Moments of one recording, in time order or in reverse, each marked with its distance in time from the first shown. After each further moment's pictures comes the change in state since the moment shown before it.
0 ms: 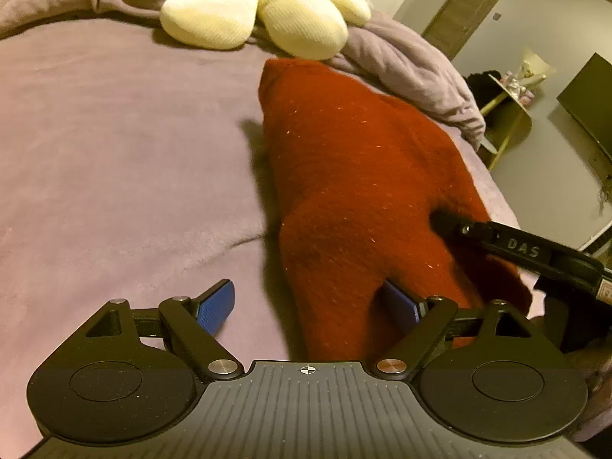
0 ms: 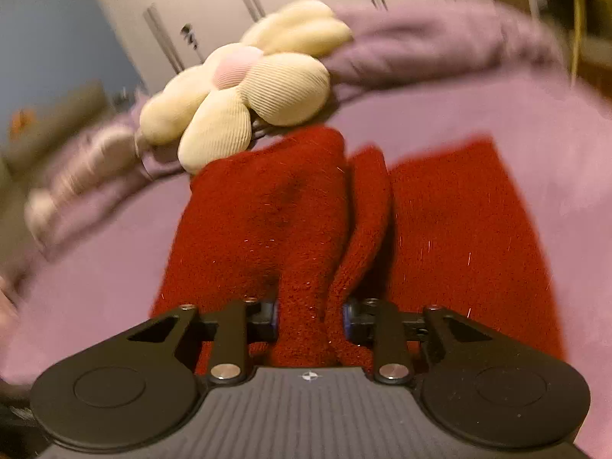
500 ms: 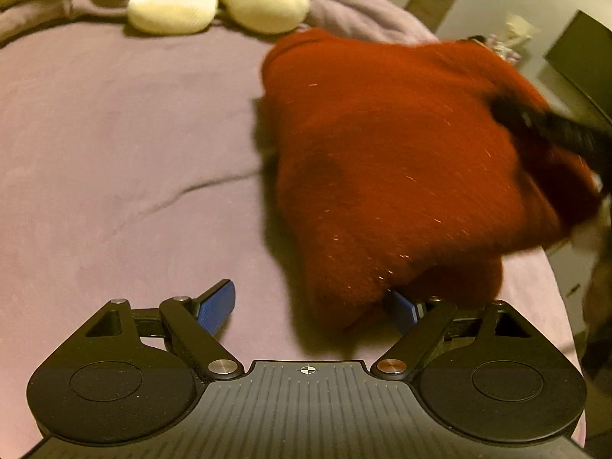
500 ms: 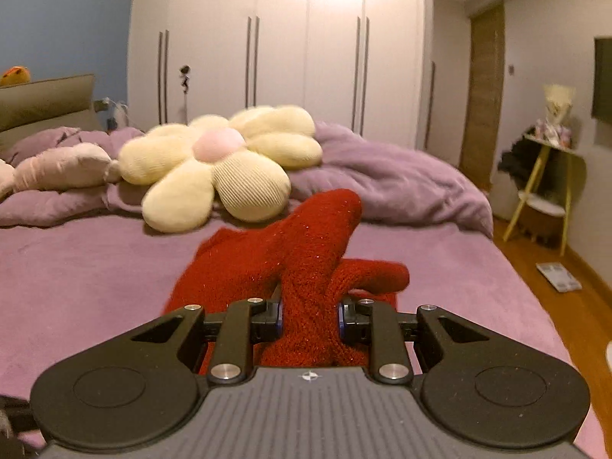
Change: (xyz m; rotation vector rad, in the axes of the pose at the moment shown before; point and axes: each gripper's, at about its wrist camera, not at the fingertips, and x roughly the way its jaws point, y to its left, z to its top) left arm 0.002 -0.040 -0.036 0.083 0.065 0.026; right arm -0.090 0.005 0.015 -0.204 -0.253 -0.236
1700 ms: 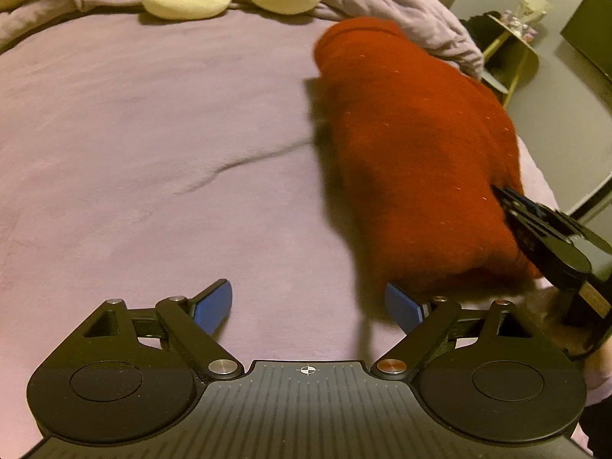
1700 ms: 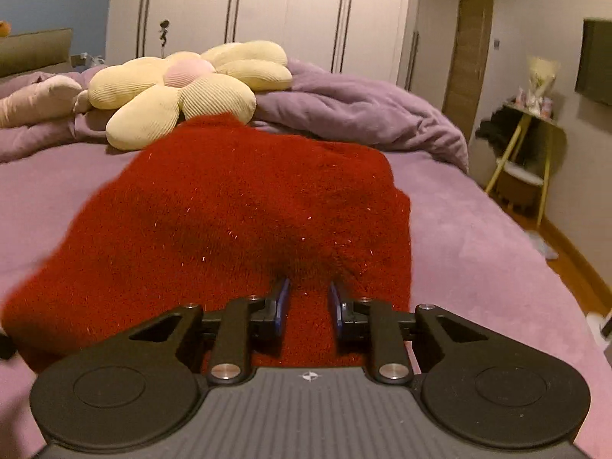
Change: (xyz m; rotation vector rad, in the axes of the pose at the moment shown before) left arm -0.012 0.014 -0.003 0.039 0.057 0.078; right arm 0.023 -0.033 -0.100 -0.047 0.081 -0.077
